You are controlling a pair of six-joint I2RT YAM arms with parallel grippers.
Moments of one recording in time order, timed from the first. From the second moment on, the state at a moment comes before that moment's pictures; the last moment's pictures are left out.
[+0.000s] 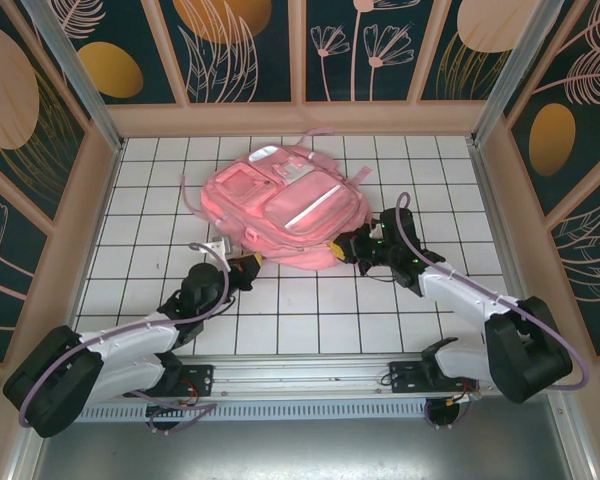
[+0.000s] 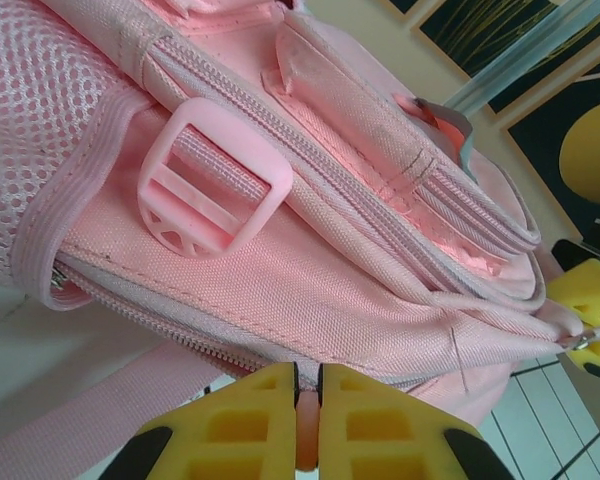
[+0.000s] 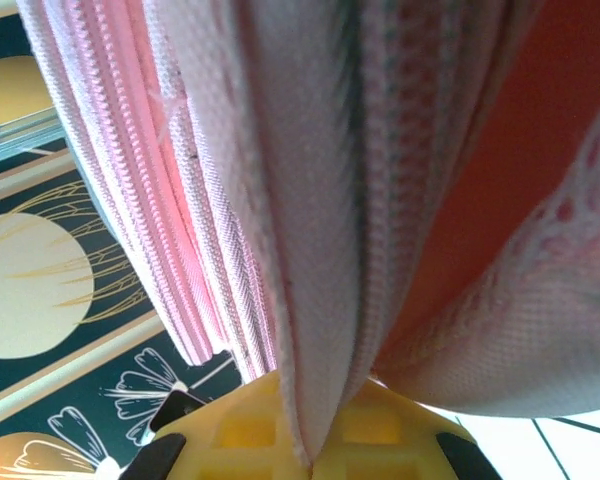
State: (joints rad) left arm -0.67 1.07 0.17 0.62 -0.03 -0.77; right arm 0.47 1.26 0.59 0.11 -0.56 1.54
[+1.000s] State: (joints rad) left arm -0.65 1.09 0.21 0.42 -0.24 -0.71; right arm 0.38 1.32 0.71 -0.08 -0.57 1.34
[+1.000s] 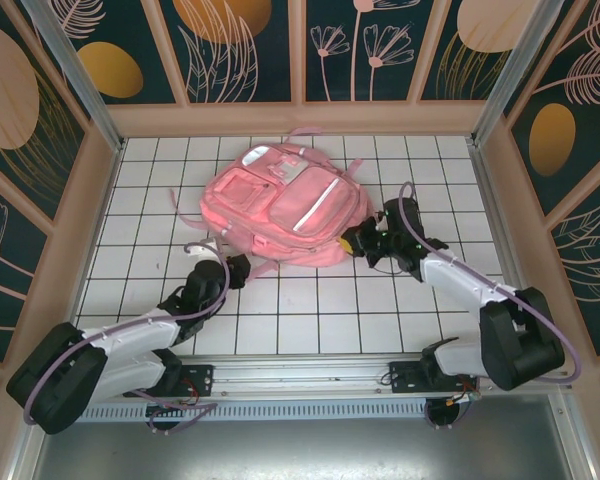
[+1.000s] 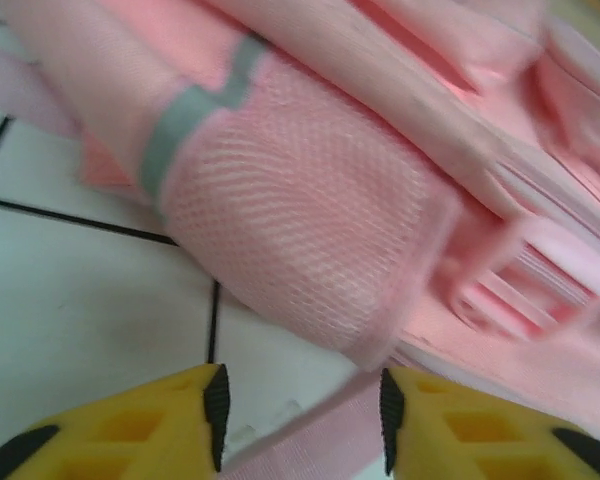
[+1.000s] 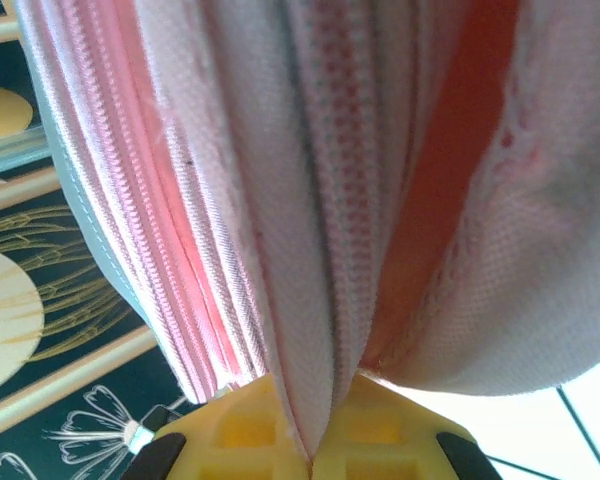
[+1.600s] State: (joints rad) left arm -0.65 1.21 0.42 0.30 0.15 -0.56; right arm 0.35 1.36 0.99 -0.35 -0.65 1.19
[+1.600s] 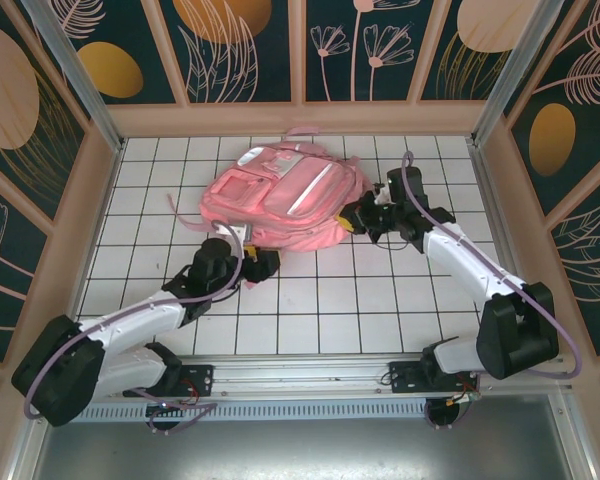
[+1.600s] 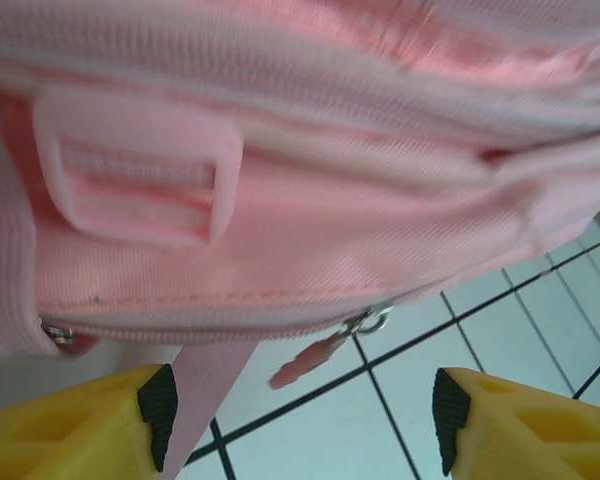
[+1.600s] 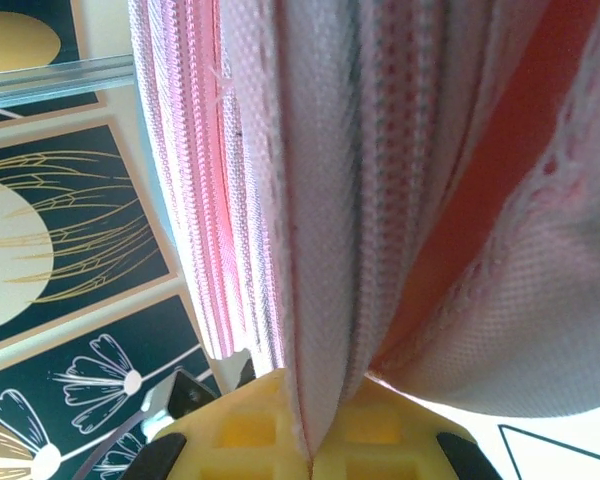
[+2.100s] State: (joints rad) left arm -0.65 1.43 0.41 0.63 0.31 -0.61; right arm 0.35 1.36 1.05 -0.37 -0.68 1.23
